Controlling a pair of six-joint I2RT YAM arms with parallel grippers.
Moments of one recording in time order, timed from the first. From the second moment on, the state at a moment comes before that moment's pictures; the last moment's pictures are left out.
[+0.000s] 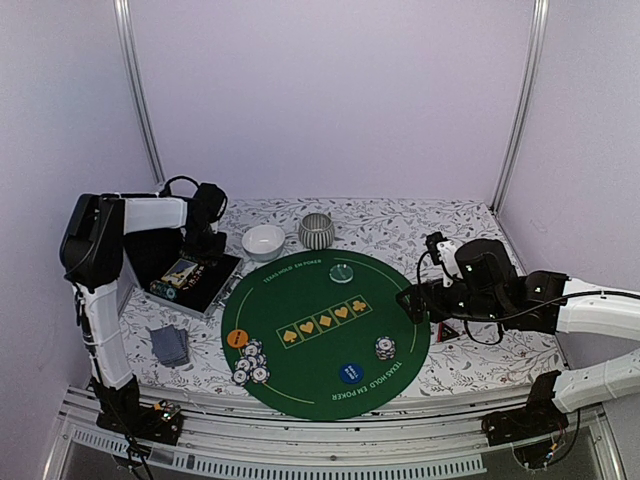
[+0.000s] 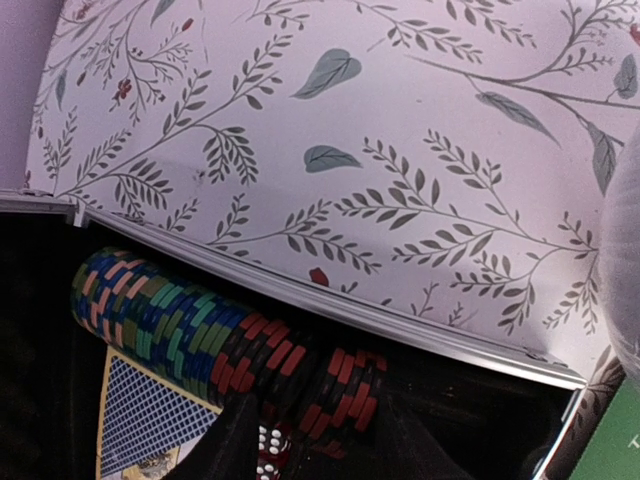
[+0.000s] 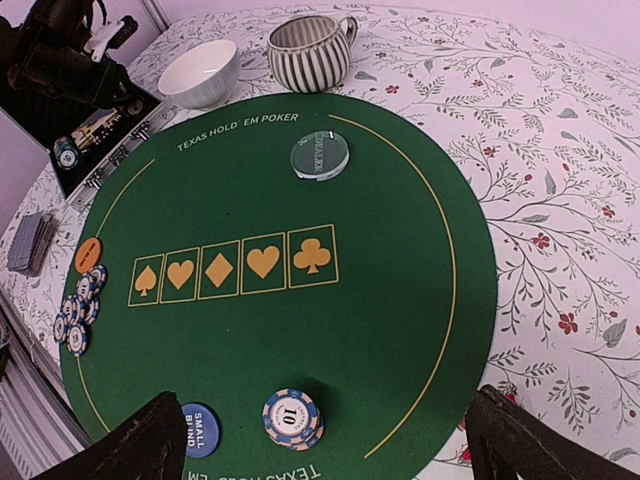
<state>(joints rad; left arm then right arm) -0.26 2.03 1.45 -0.57 -0.31 -0.17 0.91 1.07 0.71 -0.29 0.25 0.45</state>
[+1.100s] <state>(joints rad) -0.26 2.00 1.43 -0.59 -0.24 -0.17 0.91 1.09 0.71 -0.29 0.23 0.45</state>
